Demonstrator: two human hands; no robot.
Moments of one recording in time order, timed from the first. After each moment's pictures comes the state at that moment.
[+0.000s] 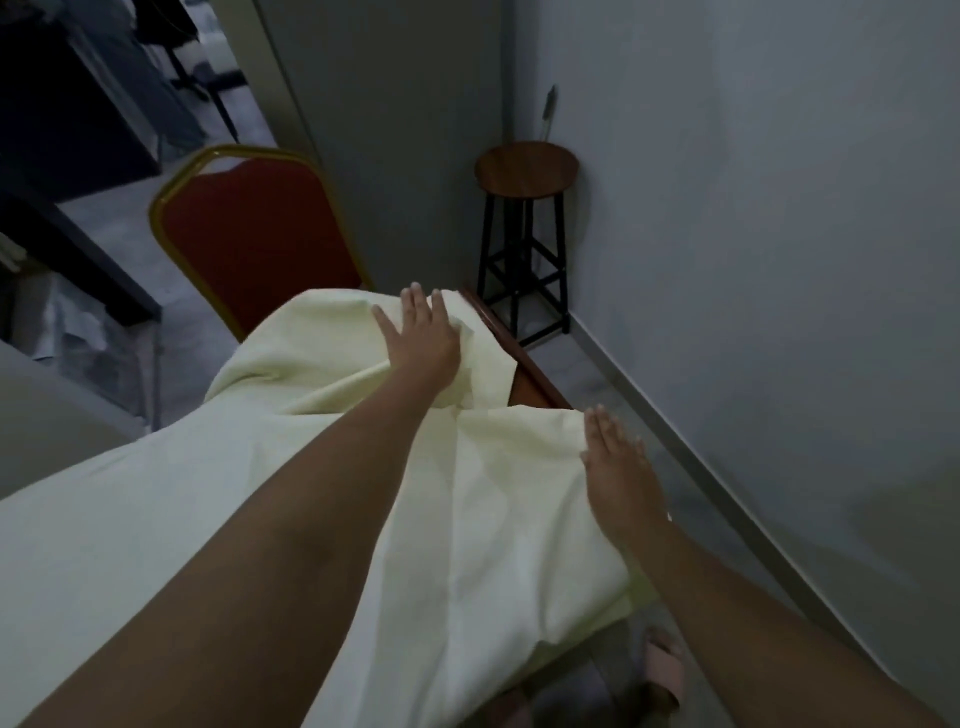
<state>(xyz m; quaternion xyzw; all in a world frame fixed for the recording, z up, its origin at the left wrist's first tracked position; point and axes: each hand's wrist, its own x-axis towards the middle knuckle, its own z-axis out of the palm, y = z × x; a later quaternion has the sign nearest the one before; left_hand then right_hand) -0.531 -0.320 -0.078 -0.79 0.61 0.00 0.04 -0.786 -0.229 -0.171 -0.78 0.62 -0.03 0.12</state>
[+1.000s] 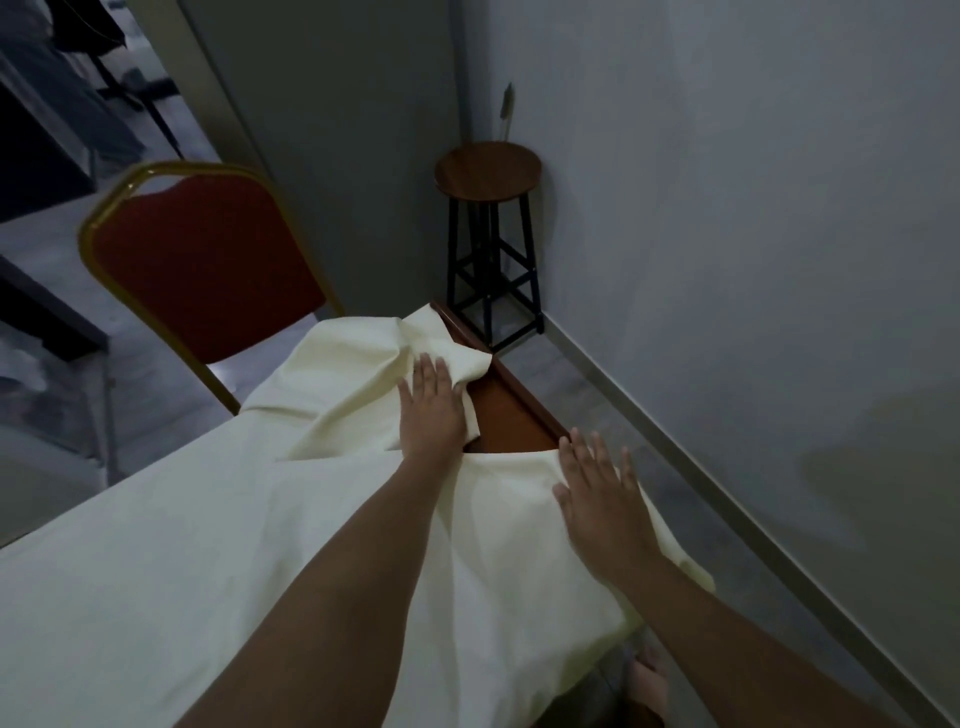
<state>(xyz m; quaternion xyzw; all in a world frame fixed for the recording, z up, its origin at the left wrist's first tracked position) -0.549 -0.311 -0.163 -0.76 0.65 0.03 -0.03 -0.769 -0.215 -0.169 -0.79 0.62 0.00 0.05</state>
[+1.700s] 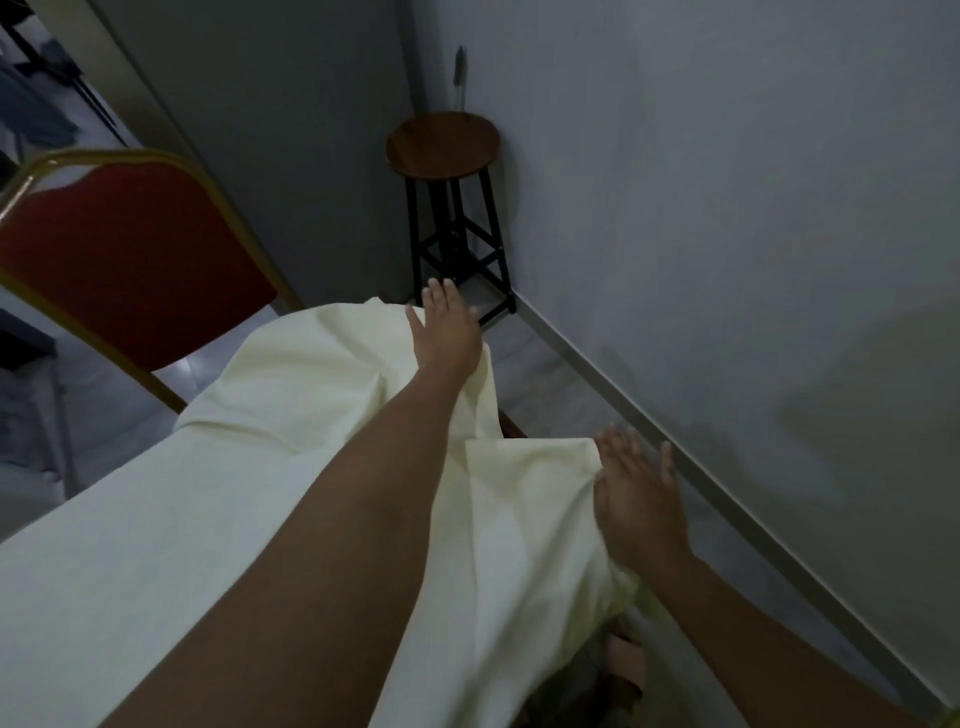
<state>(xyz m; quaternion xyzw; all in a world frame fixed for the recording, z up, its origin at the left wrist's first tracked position) -0.622 -0.418 -0.128 -0.75 0.65 0.12 -0.07 -0.837 -0.231 -0.160 -0.73 0.68 -0.01 0.09</state>
